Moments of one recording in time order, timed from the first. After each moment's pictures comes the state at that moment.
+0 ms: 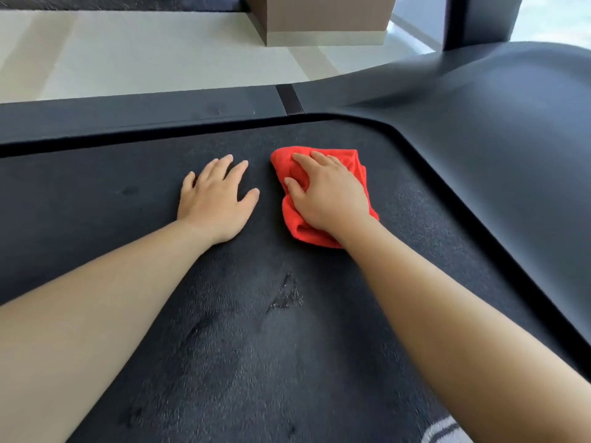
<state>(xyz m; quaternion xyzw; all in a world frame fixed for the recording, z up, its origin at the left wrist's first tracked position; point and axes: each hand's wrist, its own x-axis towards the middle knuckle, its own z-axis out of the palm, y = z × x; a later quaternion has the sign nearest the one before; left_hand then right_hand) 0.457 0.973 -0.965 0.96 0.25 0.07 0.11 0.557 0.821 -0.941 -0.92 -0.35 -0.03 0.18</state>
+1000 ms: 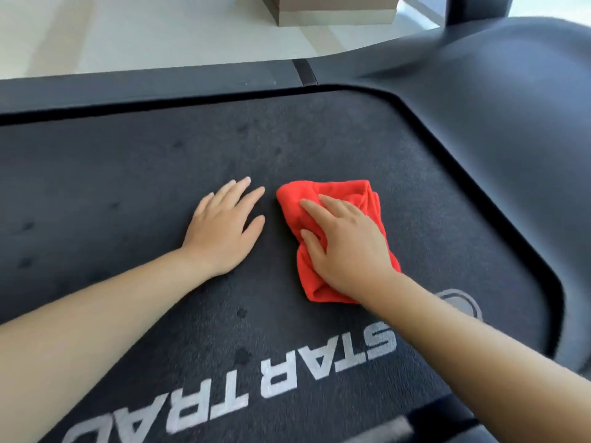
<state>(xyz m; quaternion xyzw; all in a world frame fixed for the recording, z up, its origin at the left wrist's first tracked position) 0.317 0.916 -0.957 0.98 0.17 0.04 0.13 0.394 0.729 -0.926 -0.90 -0.40 0.01 0.15</state>
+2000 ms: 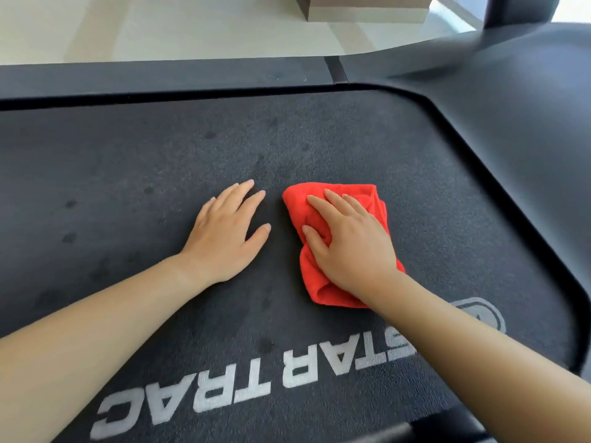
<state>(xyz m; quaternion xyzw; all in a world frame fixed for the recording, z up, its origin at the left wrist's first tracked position) 0.275 0.924 -0.948 0.97 0.18 0.05 0.14 0.381 0.752 -0.931 -0.90 -0.40 0.01 0.16</state>
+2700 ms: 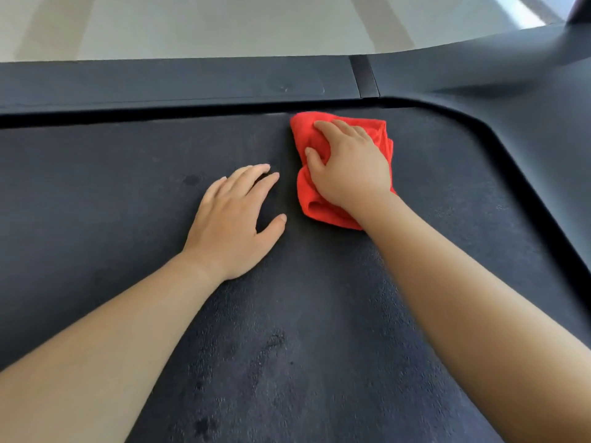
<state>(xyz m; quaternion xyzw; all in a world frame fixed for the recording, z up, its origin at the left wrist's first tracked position) 0.394 1.002 -0.958 0.97 0.19 0.10 0.15 0.558 0.909 -0.933 -0.91 -0.37 -0.01 0.17</state>
